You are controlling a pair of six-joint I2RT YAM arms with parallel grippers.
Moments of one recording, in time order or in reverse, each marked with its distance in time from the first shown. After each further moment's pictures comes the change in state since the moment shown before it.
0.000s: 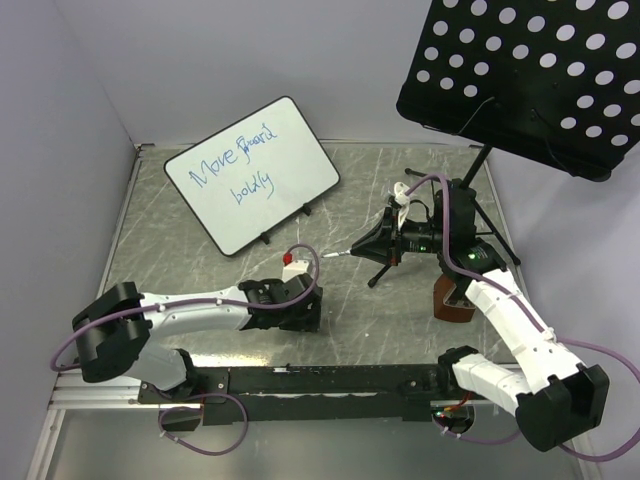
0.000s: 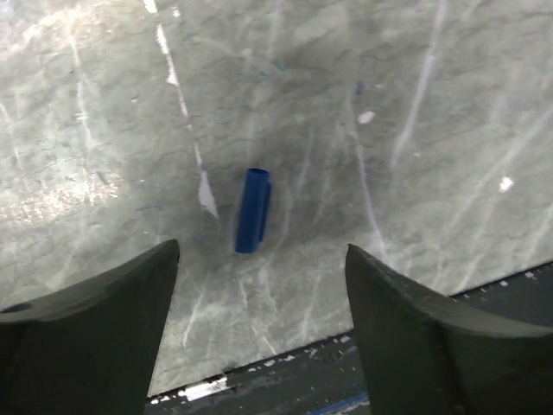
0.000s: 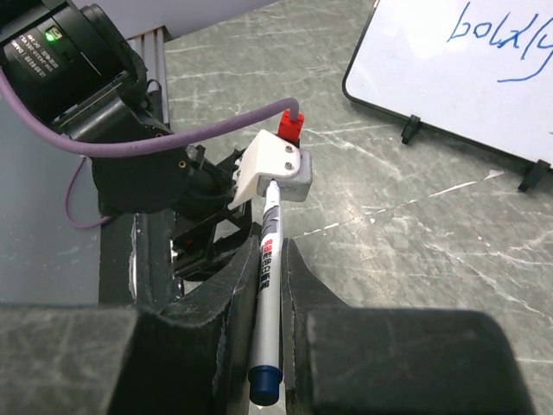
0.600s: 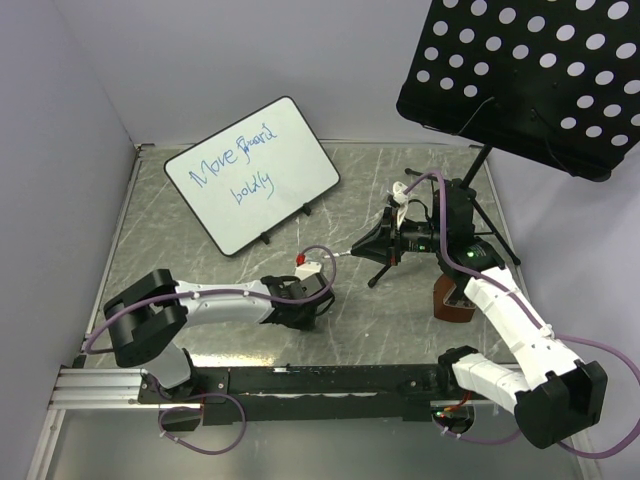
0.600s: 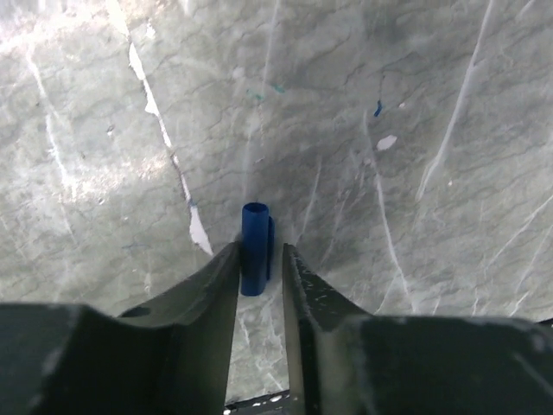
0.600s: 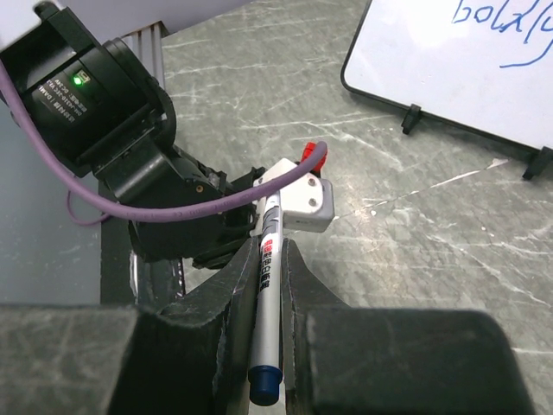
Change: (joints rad) left arm 0.001 0.175 0.085 -0.022 -0.009 0.047; right arm -0.007 0.018 0.000 -0.014 0.002 -0.002
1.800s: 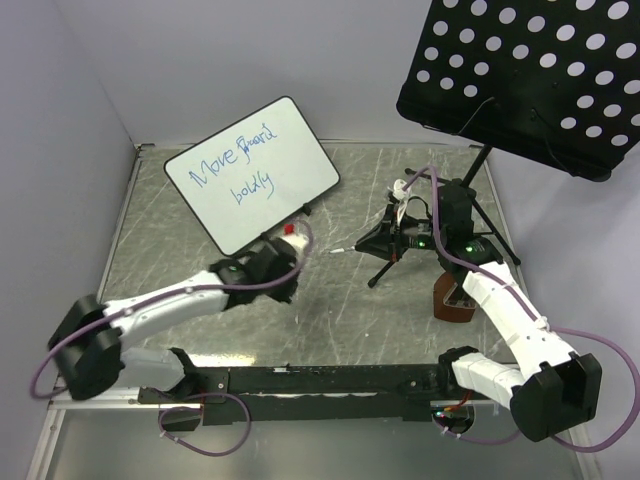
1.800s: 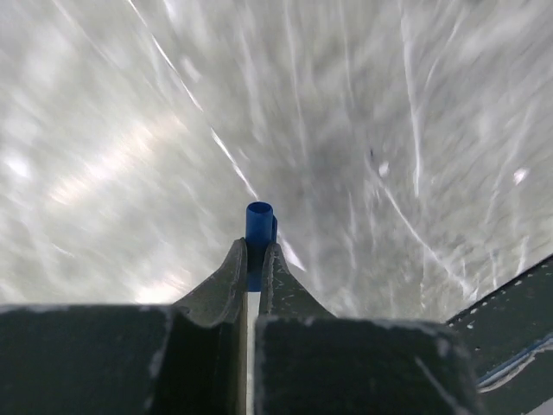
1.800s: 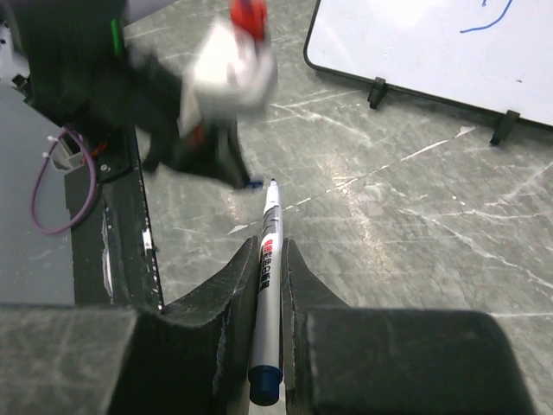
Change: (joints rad) left arm 0.160 -0.246 -0.024 0.009 0.080 0.455; right arm -0.040 0.039 0.000 -0.025 0.050 -0.031
